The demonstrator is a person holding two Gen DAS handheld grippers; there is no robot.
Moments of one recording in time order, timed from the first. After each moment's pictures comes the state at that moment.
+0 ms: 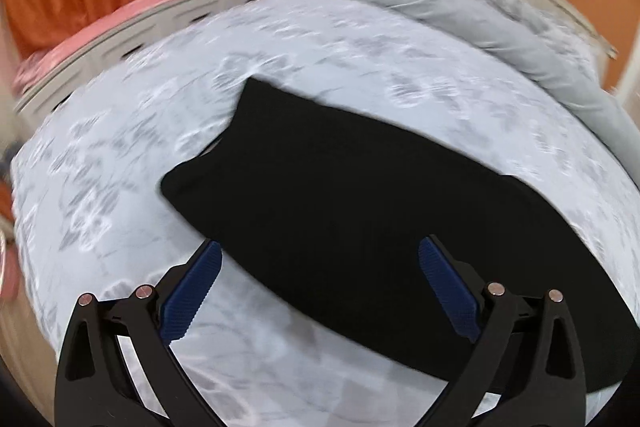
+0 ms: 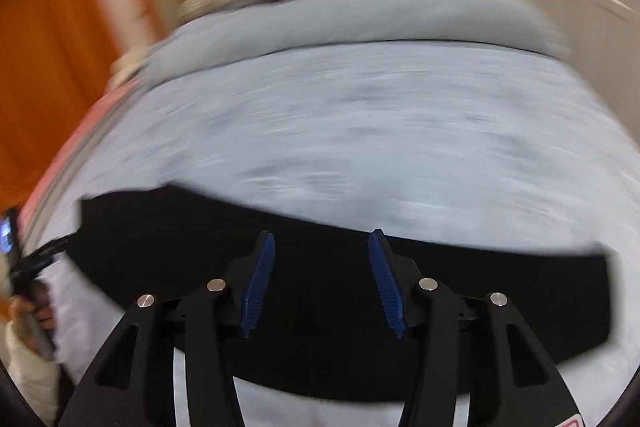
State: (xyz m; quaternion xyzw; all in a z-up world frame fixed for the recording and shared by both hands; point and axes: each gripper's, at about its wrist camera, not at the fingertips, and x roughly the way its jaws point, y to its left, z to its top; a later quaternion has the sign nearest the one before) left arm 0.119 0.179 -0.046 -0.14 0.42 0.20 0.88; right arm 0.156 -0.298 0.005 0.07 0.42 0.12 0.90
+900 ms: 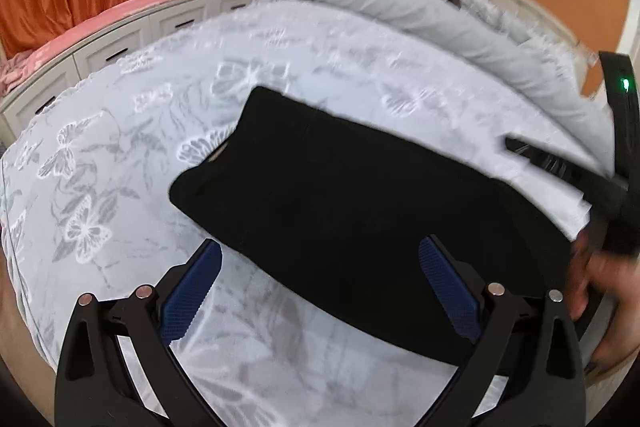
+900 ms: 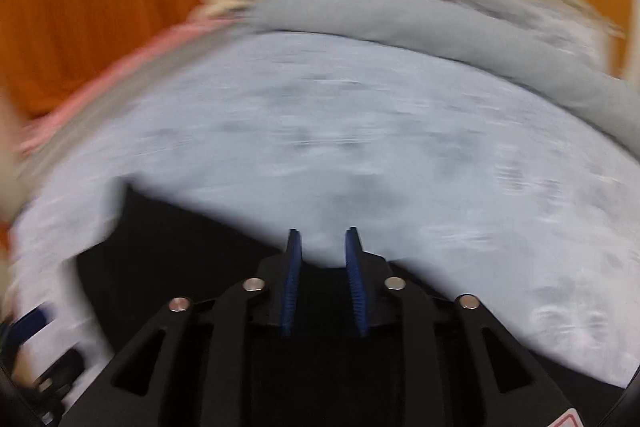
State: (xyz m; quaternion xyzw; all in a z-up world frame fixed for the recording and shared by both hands) left arm 0.088 0.194 -0.033 -0.16 0.38 0.14 0.90; right arm 0.238 0.033 -0.022 -0.05 0.39 0.27 0.88
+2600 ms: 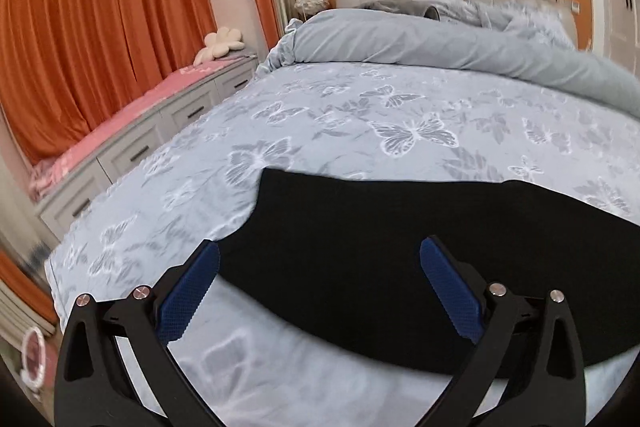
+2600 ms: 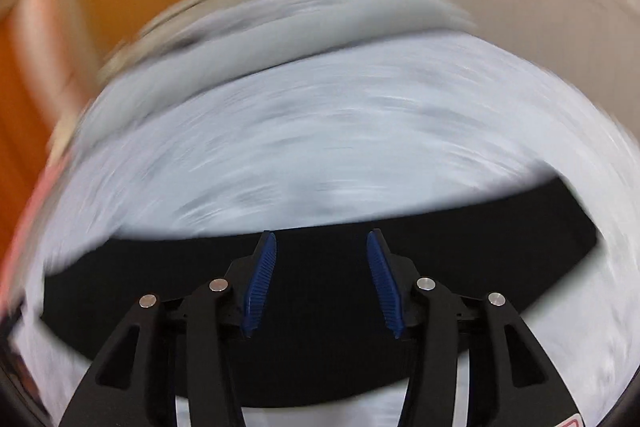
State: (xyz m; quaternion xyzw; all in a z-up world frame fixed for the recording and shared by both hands) left arm 0.120 0.131 -0.017 0.04 0.33 0.19 0.92; right arm 0.082 -0.391 -0.018 0.19 0.36 -0.12 0.91
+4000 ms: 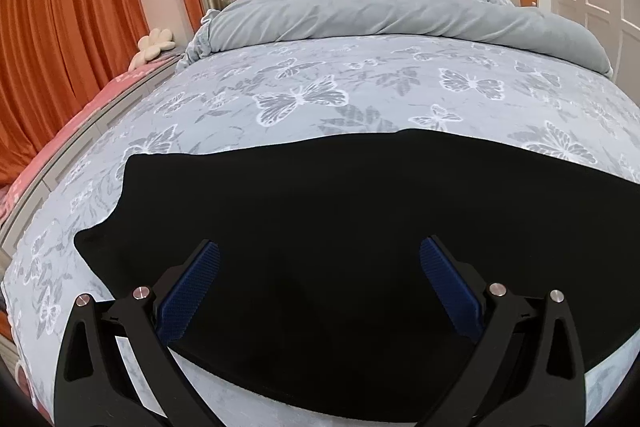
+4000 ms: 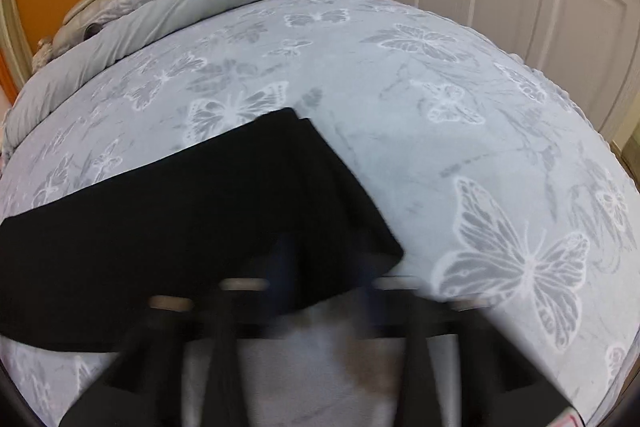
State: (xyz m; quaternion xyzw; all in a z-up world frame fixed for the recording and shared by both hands) left arm 0.143 0.041 -0.073 0.05 0.35 0.09 0.93; right arm 0.046 -0.564 -0.096 0.14 0.42 -0.18 0.88
